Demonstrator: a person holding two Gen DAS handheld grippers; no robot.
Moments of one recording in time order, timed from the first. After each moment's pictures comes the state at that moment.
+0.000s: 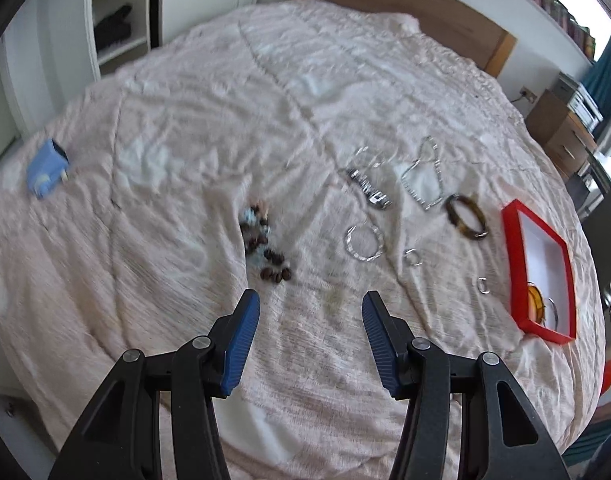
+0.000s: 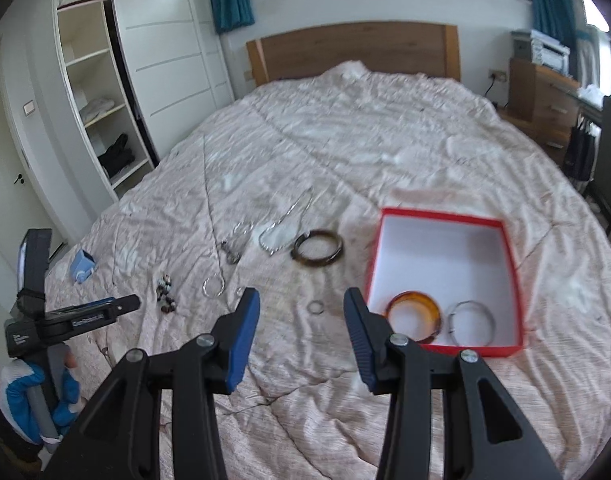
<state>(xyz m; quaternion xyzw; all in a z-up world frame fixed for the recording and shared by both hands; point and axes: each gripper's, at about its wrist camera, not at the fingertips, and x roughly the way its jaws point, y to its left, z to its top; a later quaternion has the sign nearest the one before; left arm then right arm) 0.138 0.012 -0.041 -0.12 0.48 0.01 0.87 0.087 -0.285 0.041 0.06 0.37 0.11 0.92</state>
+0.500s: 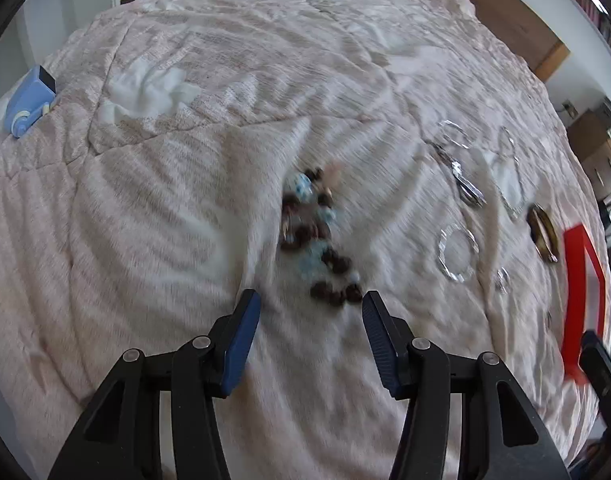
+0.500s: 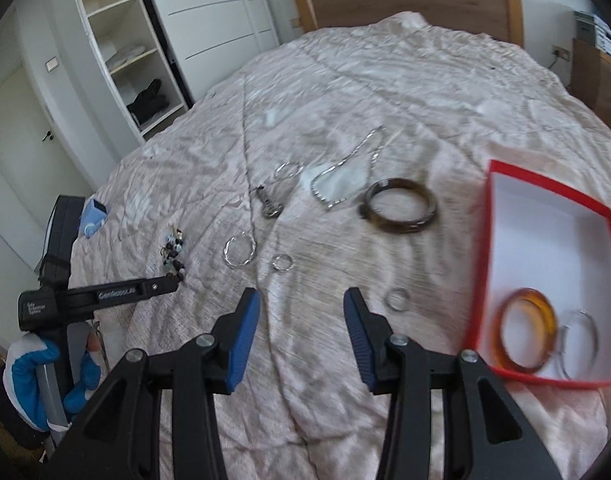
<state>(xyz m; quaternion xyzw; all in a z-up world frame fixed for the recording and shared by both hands) 0.190 0.049 -0.113 -0.17 0.53 0.05 0.83 0.157 -0.221 -0.043 0.04 0.43 0.20 0.88</state>
